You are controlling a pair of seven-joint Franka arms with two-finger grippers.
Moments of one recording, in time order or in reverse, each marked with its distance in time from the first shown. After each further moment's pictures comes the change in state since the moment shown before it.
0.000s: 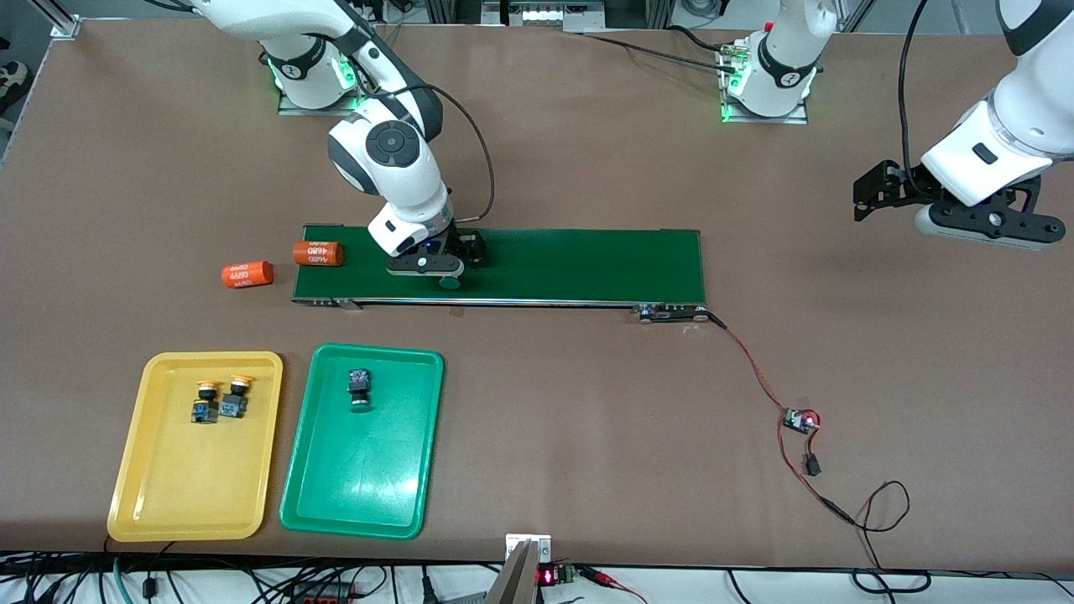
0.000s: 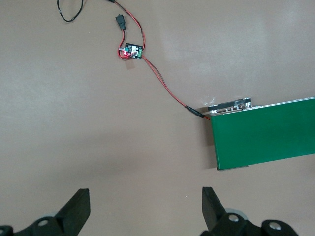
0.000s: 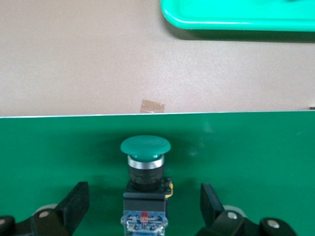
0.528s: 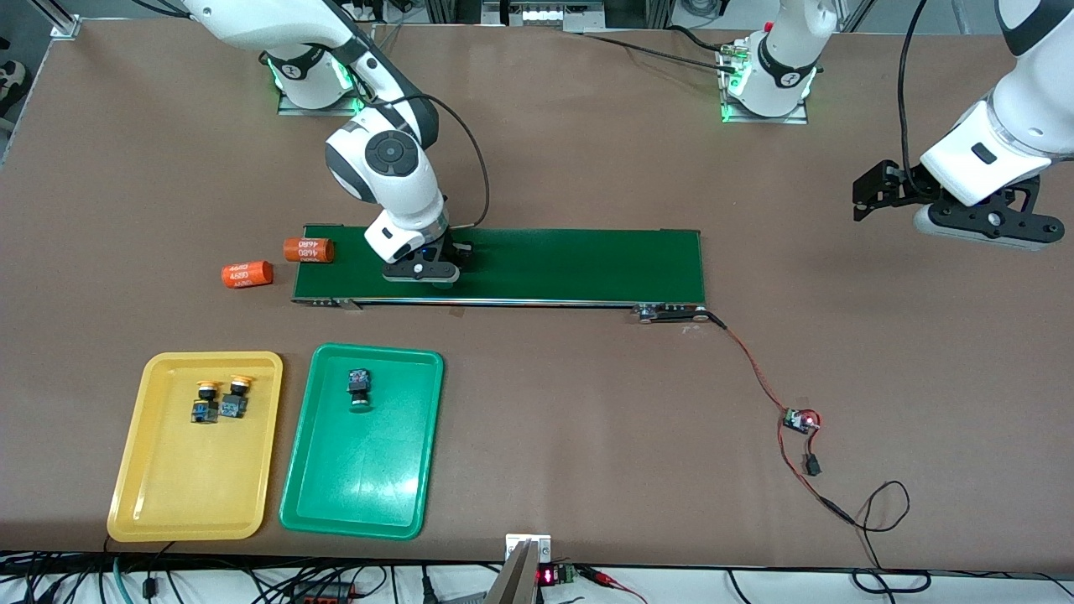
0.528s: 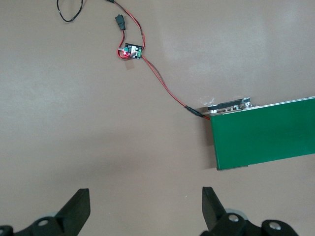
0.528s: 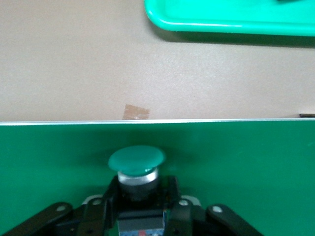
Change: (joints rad) left arm 0.000 0.000 -0.001 0.000 0.000 0.000 0.000; right arm 0.001 0.020 -0.027 0.002 -0.033 0.000 0.001
